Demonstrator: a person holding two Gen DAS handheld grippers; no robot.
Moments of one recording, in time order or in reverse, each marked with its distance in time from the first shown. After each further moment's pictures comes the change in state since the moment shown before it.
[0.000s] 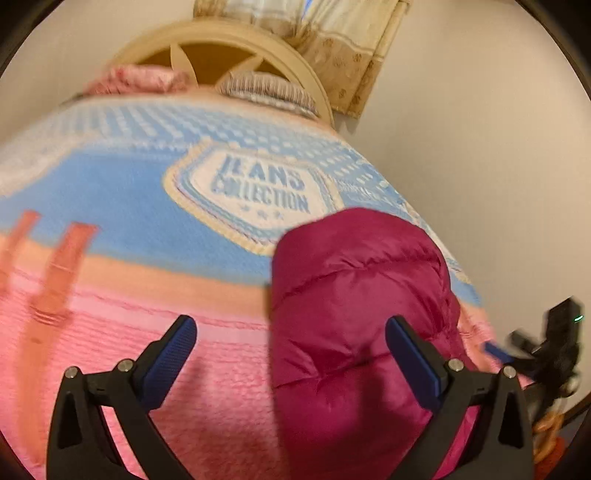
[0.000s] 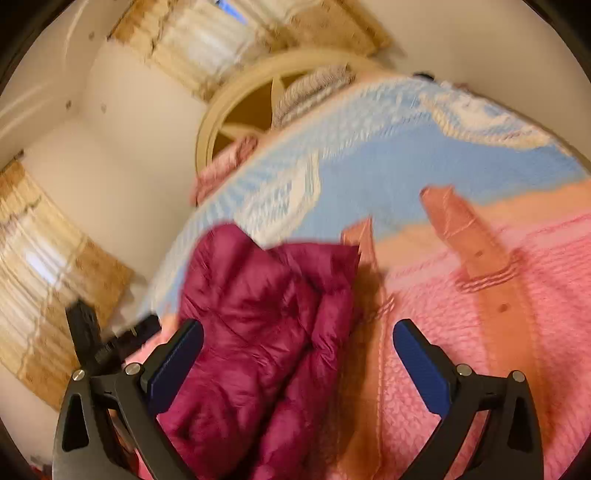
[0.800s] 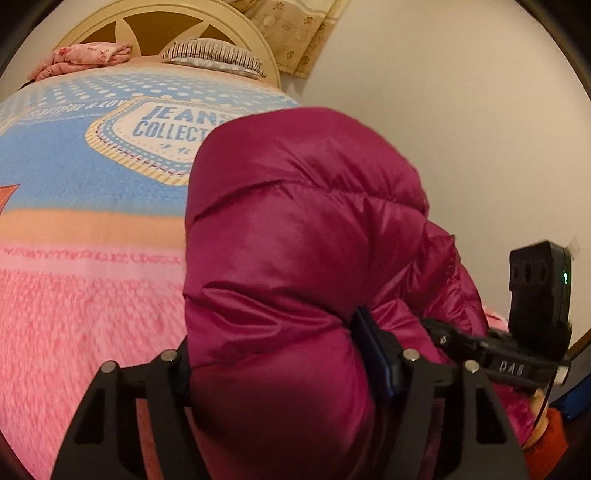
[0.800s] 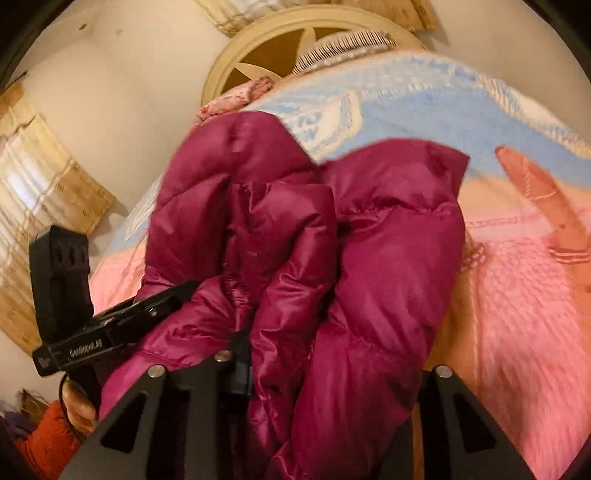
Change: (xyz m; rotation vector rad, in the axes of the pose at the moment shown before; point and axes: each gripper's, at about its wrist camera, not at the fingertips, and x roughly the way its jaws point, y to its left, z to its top) left arm 0.026 -0.041 -0.039 0.086 0.117 -0.178; right arm 0.065 0.066 -0.046 -0.197 0.127 -0.098
